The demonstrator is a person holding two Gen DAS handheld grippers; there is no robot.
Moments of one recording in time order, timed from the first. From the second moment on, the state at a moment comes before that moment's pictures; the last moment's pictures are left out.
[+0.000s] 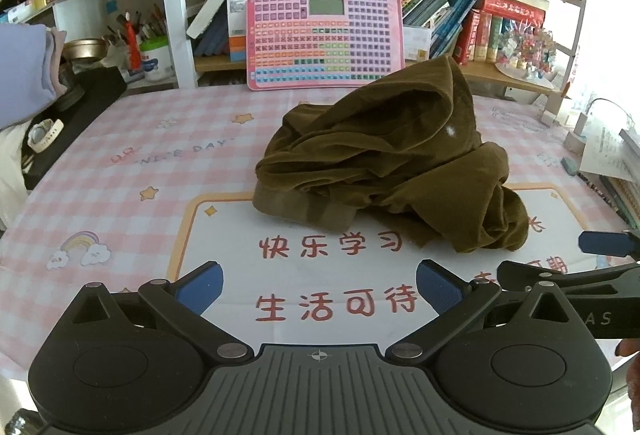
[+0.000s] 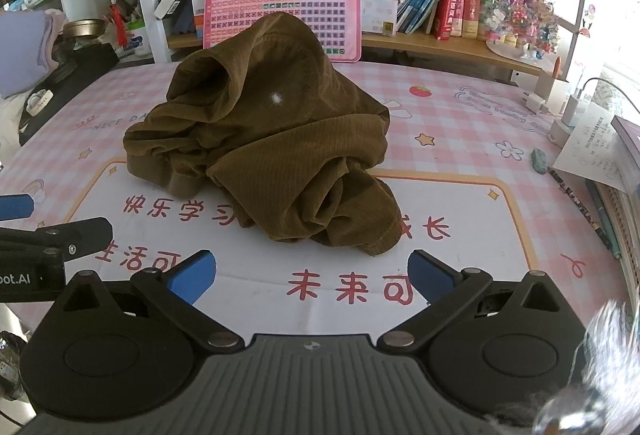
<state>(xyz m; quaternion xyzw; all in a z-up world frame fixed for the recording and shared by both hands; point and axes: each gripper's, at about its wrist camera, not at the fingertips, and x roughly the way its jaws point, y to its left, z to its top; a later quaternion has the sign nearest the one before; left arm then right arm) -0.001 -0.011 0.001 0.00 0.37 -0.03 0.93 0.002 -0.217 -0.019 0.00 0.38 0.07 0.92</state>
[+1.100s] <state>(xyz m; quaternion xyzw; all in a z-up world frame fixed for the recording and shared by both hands) 0.011 -0.022 -0.006 0.00 0.39 0.01 0.92 0.021 -0.233 -0.027 0.00 0.37 0.11 0.92</state>
